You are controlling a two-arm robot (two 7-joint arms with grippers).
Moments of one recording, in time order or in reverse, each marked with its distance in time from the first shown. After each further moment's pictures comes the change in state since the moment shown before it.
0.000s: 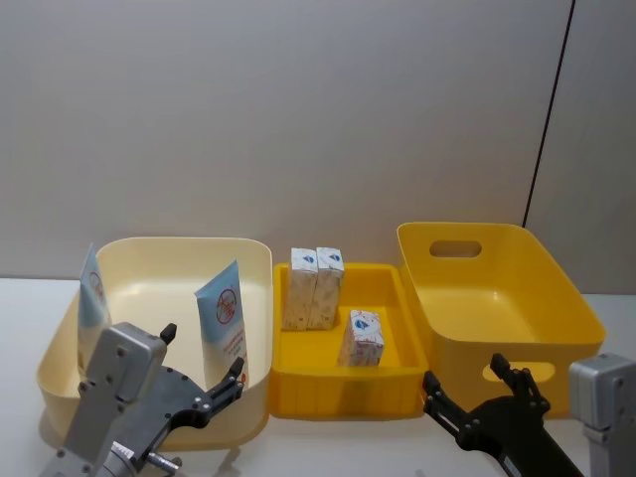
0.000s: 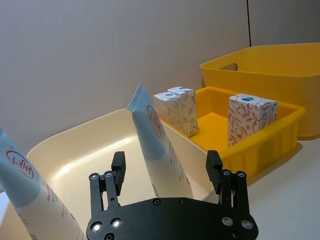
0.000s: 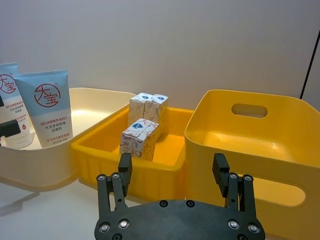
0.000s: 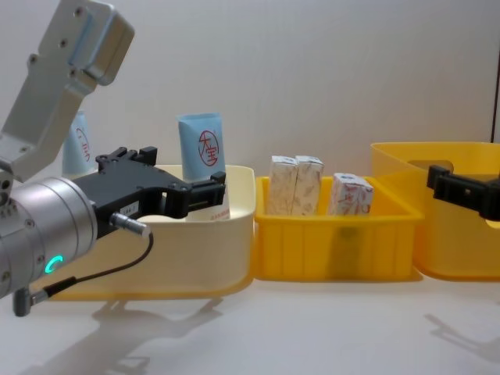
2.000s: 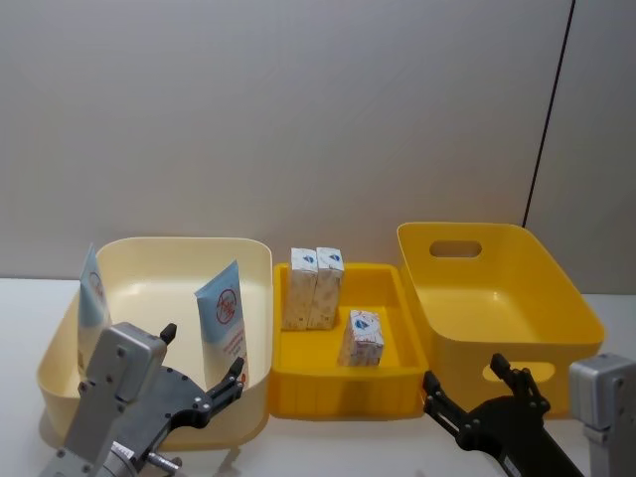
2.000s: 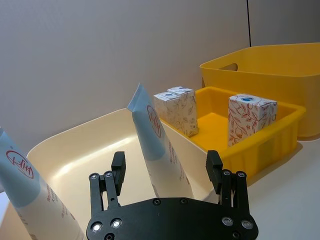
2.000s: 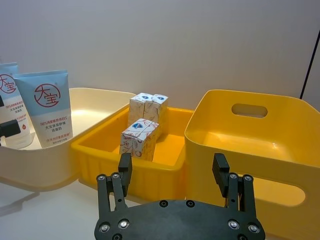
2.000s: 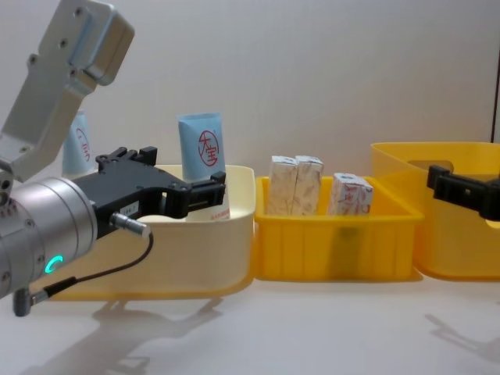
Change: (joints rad) left arm 0.000 0.000 0.000 0.000 0.000 0.000 0.000; right arm 0.000 0.000 0.000 0.000 0.000 0.000 0.000
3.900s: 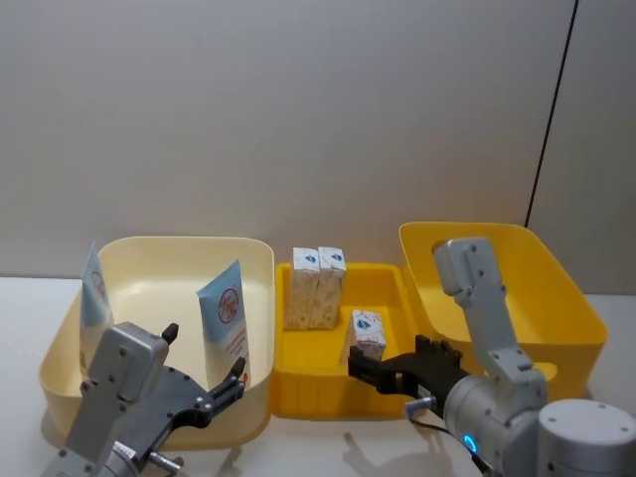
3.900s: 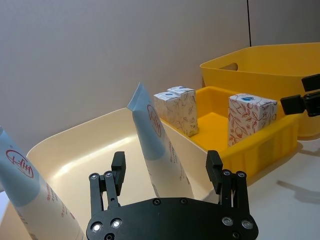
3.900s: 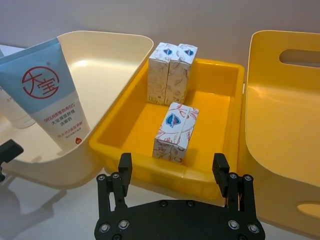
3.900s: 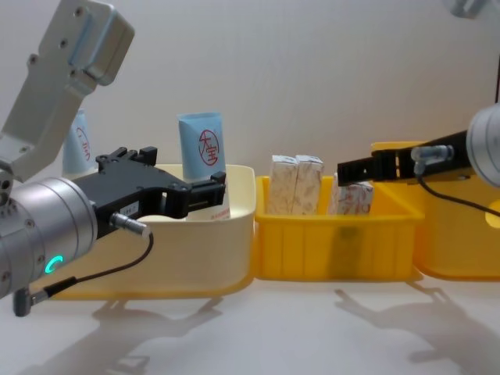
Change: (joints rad) left arm 0.000 0.000 0.000 0.000 0.000 0.000 0.000; right arm 0.317 -0.174 -0.085 0.015 0.004 0.735 -0.105
